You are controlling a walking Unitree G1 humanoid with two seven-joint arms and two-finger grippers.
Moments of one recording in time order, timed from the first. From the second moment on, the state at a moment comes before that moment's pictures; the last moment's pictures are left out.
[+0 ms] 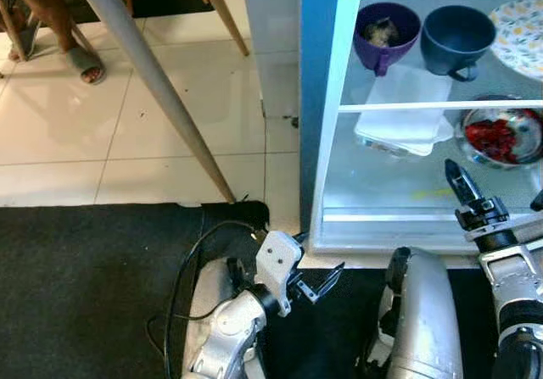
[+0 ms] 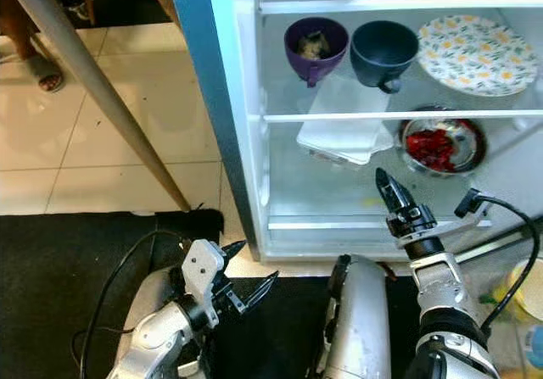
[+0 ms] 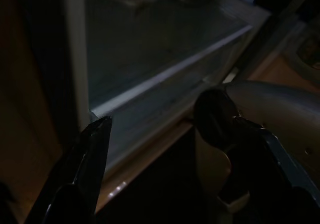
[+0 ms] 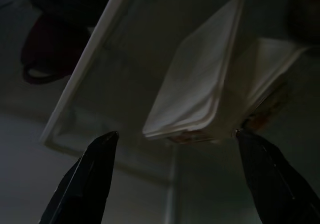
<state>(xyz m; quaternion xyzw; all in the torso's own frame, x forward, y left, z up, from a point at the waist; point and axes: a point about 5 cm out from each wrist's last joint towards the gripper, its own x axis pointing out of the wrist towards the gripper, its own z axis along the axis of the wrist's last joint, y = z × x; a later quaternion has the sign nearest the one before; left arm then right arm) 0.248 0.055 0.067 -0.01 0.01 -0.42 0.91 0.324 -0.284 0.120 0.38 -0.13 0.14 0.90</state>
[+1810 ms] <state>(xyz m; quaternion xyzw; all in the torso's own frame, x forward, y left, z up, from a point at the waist) 0.228 0.222 -0.030 -0.10 0.21 -0.04 0.97 0.293 -0.223 0.016 0.36 0.14 0.04 0.92</state>
